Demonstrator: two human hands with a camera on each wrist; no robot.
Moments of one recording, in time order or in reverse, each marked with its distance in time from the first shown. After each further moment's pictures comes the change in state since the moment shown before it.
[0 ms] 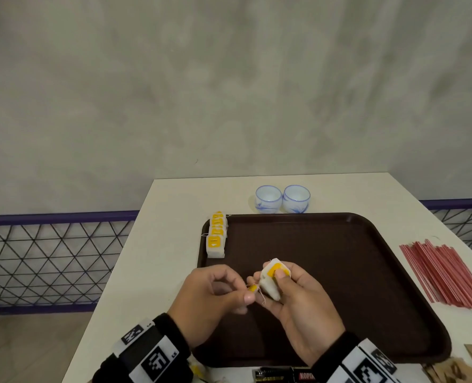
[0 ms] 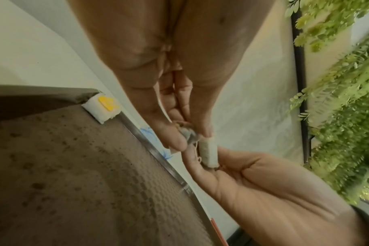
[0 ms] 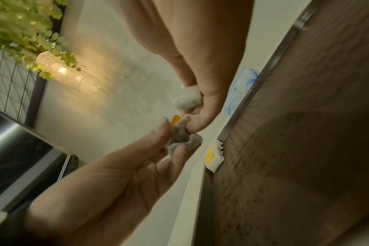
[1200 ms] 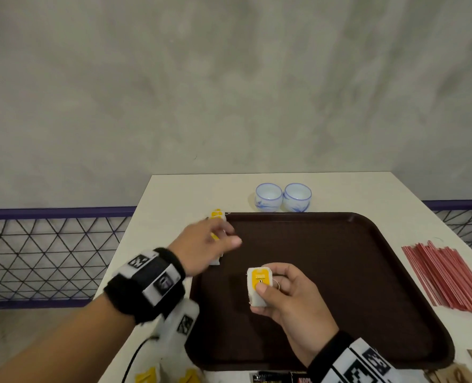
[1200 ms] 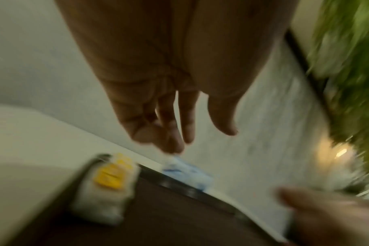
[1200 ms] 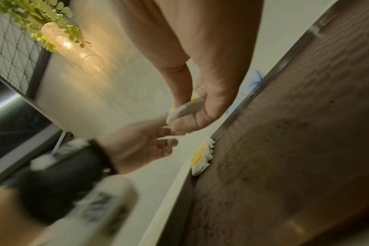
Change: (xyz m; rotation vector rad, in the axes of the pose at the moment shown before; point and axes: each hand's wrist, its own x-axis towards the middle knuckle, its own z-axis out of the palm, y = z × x) left_hand 0.079 0.006 -0.037 0.495 -0.009 0.066; right_hand 0.010 0.009 -0.006 -0.245 -0.008 -0.021
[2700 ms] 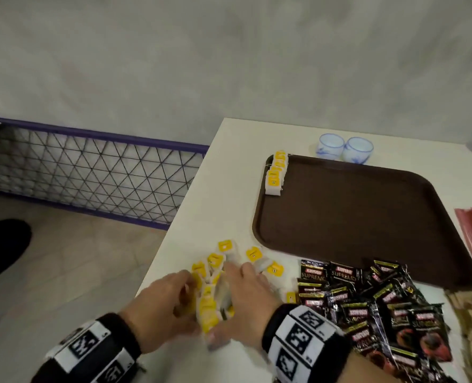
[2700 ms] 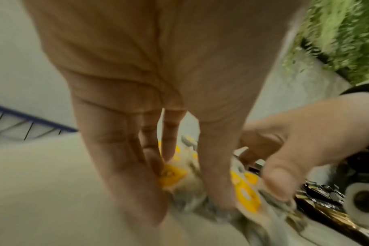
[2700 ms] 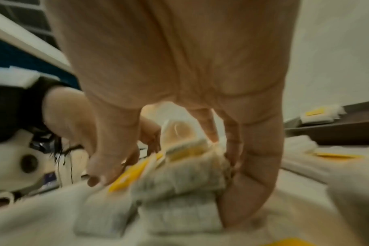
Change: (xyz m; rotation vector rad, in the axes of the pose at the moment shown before) left_hand -0.301 -0.065 0.004 0.279 -0.140 -0.372; right_hand -0.133 0.082 0.107 -1.487 -0.581 -0.040
